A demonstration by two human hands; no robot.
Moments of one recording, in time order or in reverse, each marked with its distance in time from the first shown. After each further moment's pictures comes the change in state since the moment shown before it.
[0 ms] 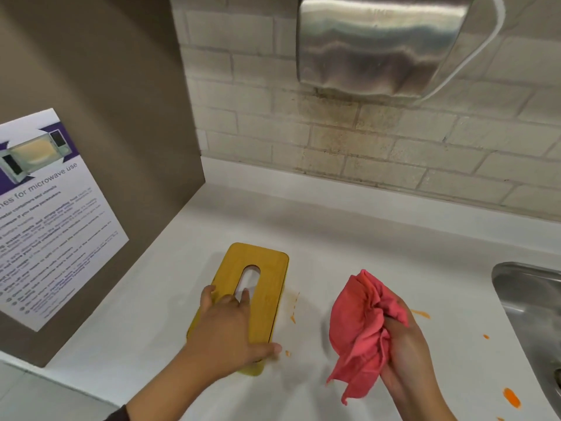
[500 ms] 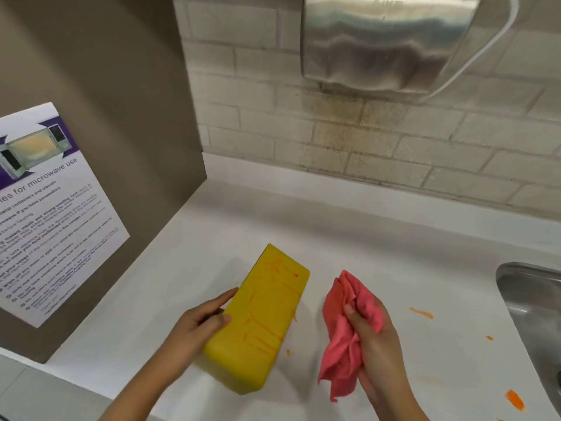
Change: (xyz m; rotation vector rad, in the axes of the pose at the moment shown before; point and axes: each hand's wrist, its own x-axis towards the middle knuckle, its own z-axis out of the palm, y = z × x) left_hand -0.019 -0.046 0.002 -1.299 -0.018 -0.156; right_hand -0.003 0.028 0.017 -0.204 0.043 -0.063
